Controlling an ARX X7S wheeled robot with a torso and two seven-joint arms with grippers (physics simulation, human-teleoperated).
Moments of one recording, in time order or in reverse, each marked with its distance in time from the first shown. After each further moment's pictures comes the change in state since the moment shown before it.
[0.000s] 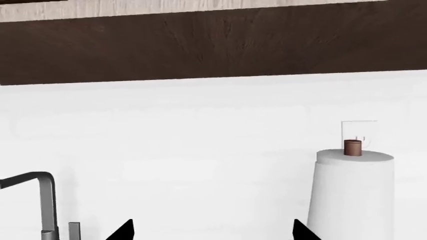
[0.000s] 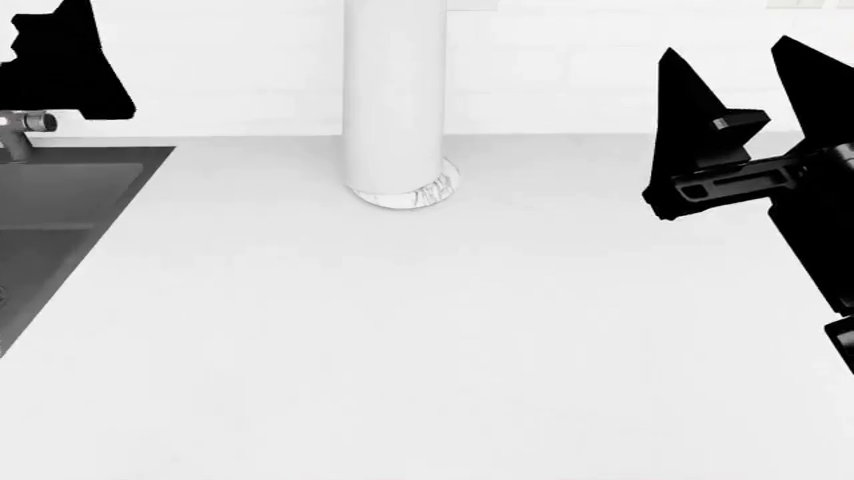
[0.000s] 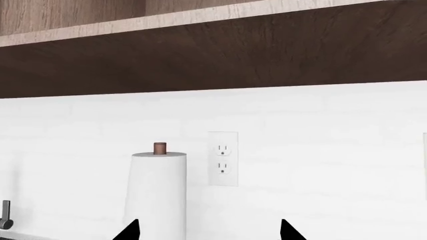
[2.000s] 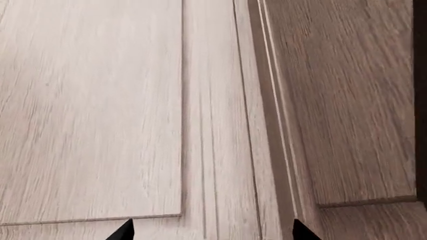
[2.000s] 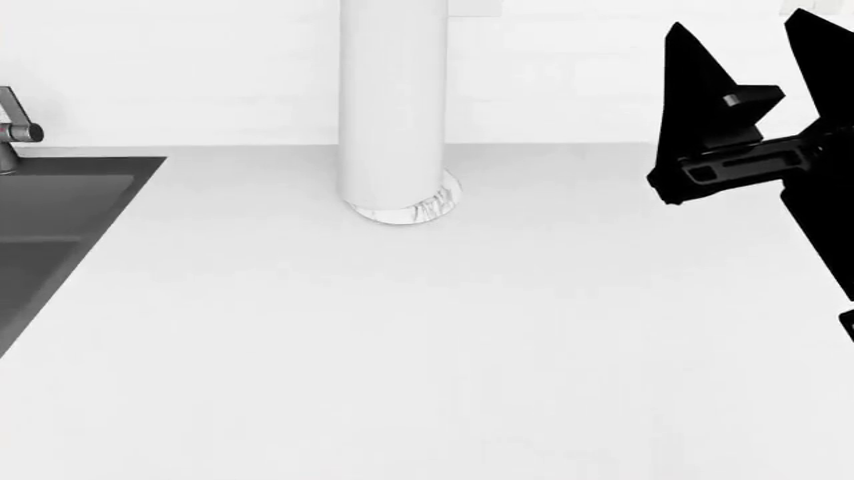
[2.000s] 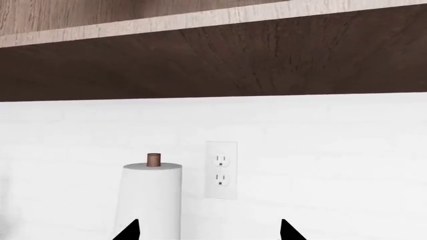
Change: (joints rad) left arm -0.989 0.253 0.044 -0.361 -0.002 -0.432 0.121; right arm 0.069 0.033 -0.031 -0.002 0.067 0.003 0.066
